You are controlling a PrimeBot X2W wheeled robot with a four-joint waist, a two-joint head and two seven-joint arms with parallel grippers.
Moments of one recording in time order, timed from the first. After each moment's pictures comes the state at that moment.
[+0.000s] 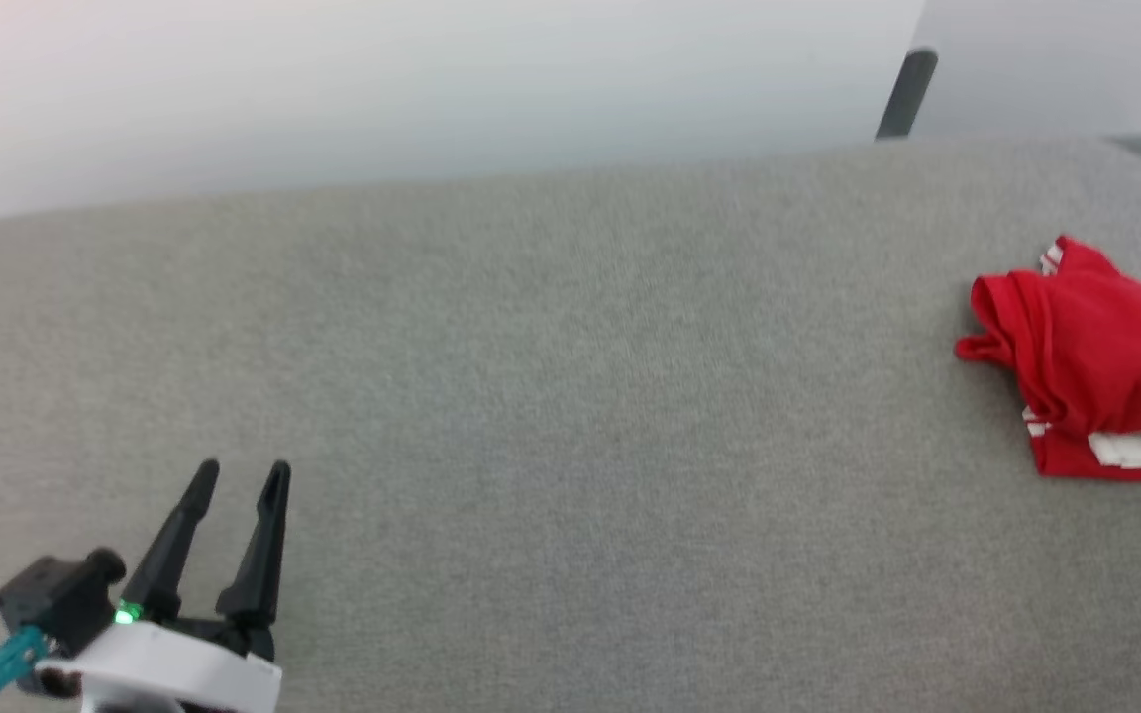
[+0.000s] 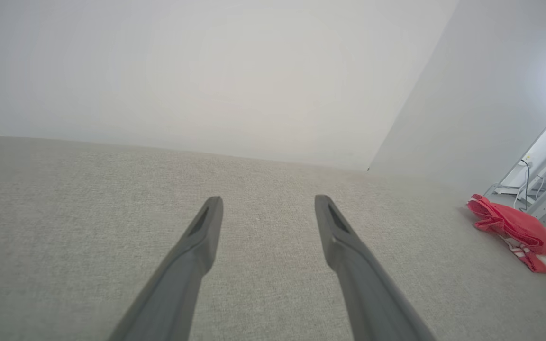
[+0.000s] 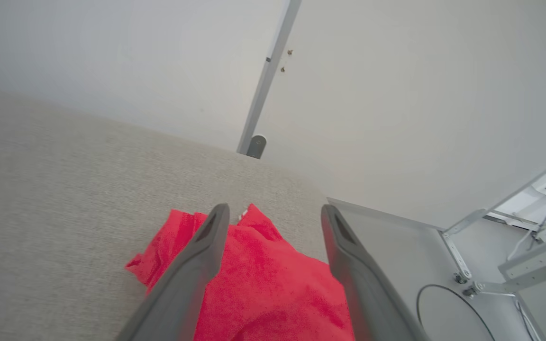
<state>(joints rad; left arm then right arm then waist) -0.08 0.43 -0.16 0.11 -0.67 -0.13 -0.26 -0.80 -0.54 0.36 0.94 0.30 0.13 -0.18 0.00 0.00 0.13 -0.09</state>
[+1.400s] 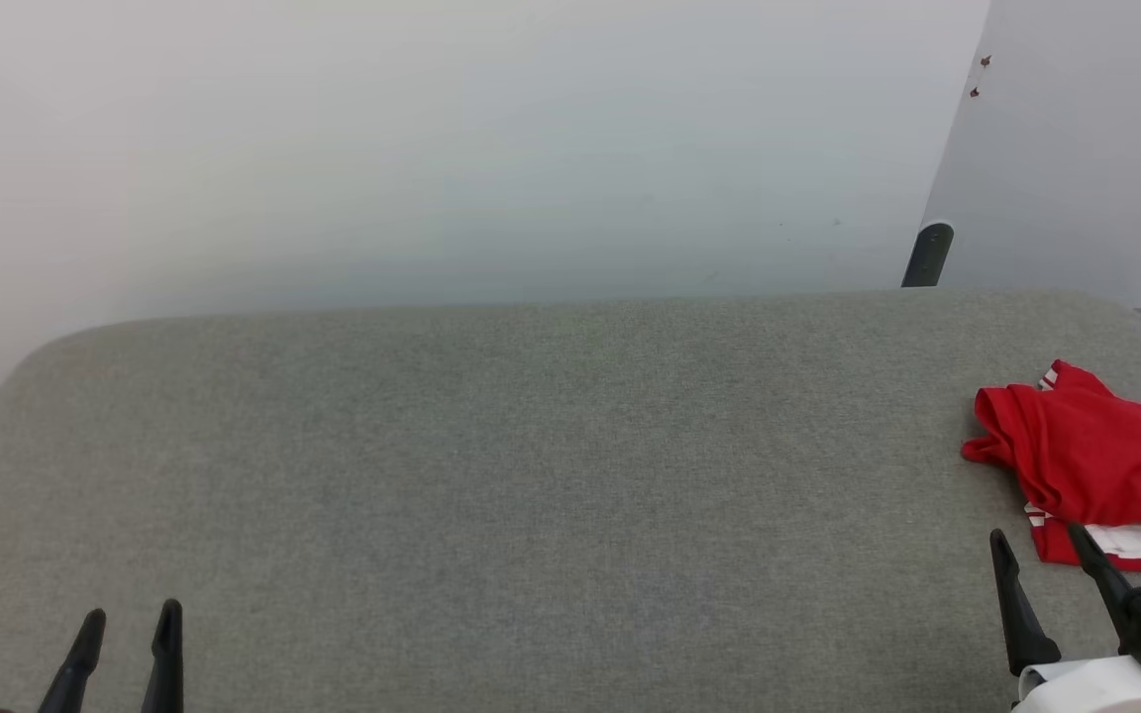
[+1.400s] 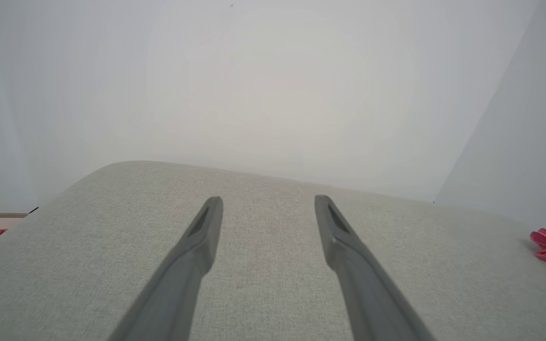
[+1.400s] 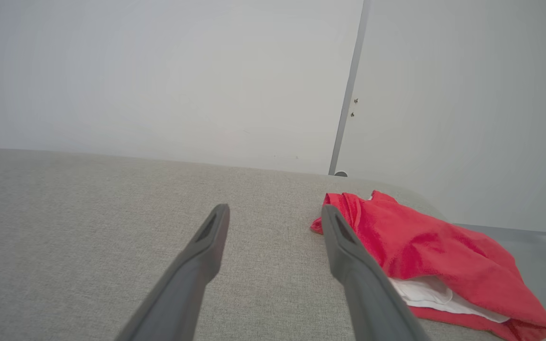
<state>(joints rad) 0.22 0.36 0.09 0.03 -0.57 -0.13 -0.26 -0.05 -0.21 -0.01 0.31 0.15 0.13 -0.26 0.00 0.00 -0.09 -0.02</state>
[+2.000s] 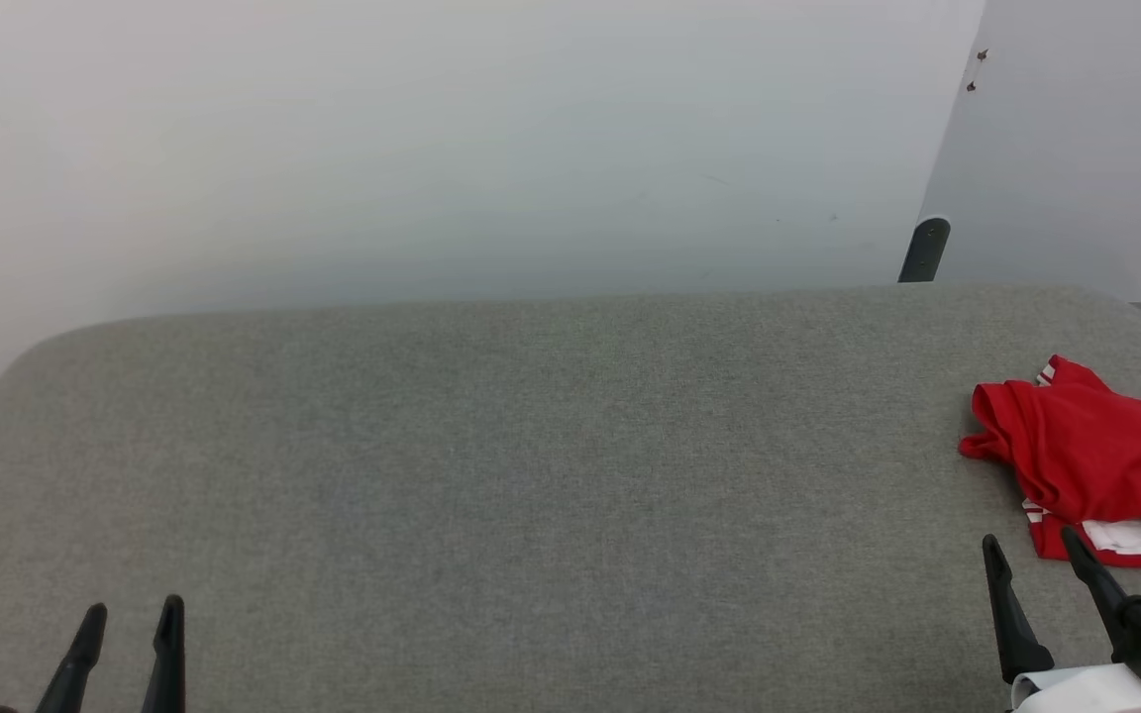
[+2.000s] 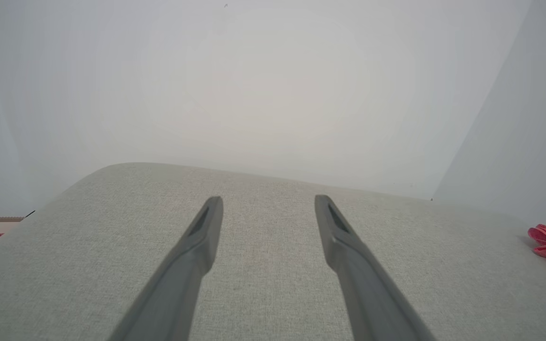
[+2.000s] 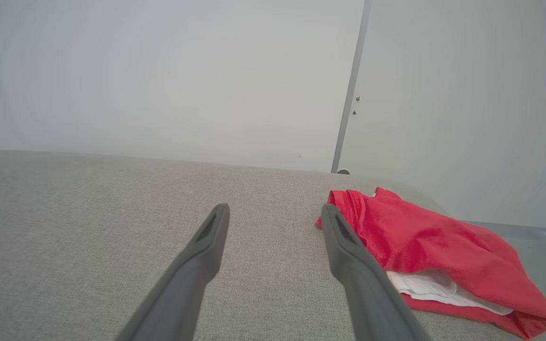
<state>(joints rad) 0.23 0.36 0.08 0.02 -0.56 -0.13 -0.26 -0.01 -0.19 -0.02 0.25 0.14 0.13 -0.24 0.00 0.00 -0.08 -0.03</state>
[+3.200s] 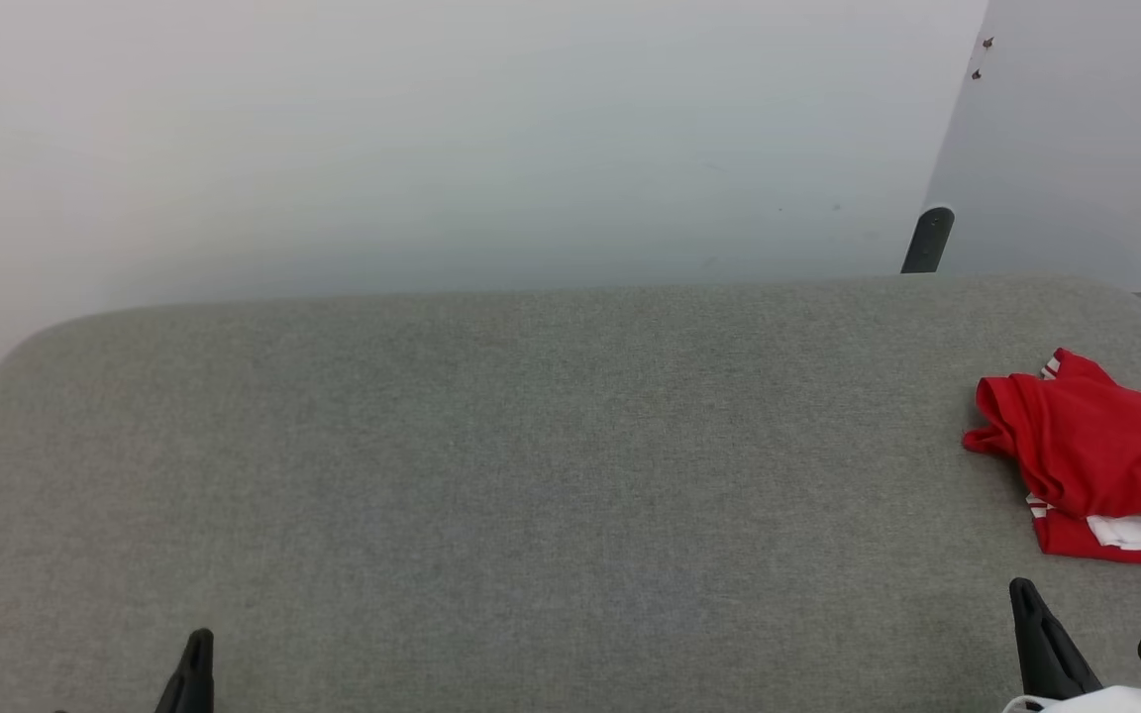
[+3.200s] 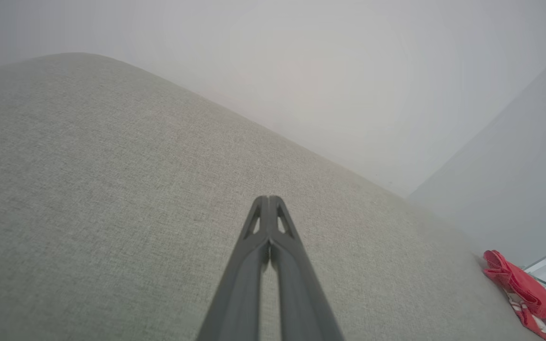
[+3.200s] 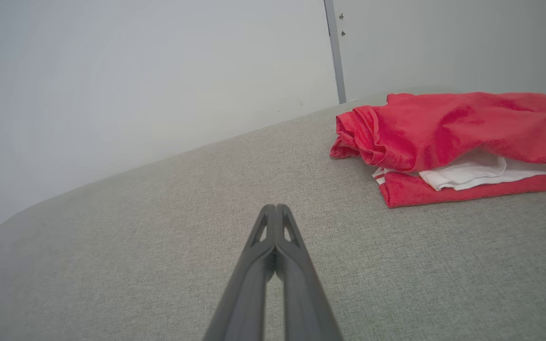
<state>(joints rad) 0.18 0.27 0.04 0.14 -0.77 -0.13 -0.18 0.03 -0.14 -0.03 0.29 0.46 0.13 -0.16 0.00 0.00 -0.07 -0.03</state>
